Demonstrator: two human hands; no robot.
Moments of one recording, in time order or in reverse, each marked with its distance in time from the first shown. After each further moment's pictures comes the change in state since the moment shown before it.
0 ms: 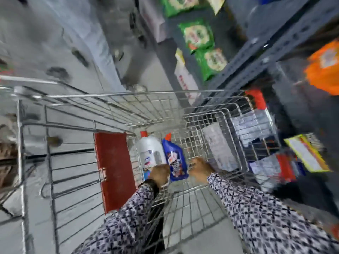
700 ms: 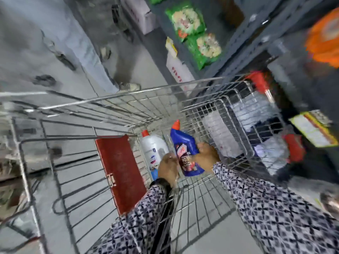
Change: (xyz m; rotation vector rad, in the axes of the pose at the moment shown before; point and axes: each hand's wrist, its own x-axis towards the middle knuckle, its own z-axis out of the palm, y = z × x) left_hand -0.012 0.018 -0.003 -0.371 0.136 0.005; right_hand -0.012 -0.038 0.010 0.403 0.335 0.023
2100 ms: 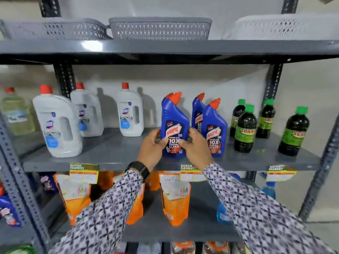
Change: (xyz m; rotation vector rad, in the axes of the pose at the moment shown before) left_hand -0.595 0.226 0.381 0.409 -0.964 1.392; right_hand -0.581 0.113 -0.460 0.551 1.458 -0.493
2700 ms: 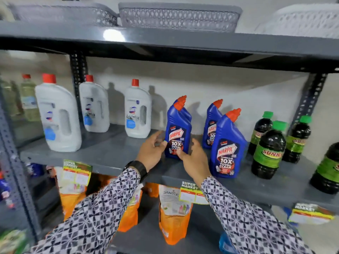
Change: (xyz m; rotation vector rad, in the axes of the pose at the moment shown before) left_hand 0.071 -0.039 0.003 0.145 0.062 -0.079; right_hand 0.062 0.054 0.031 0.084 -0.050 0.086
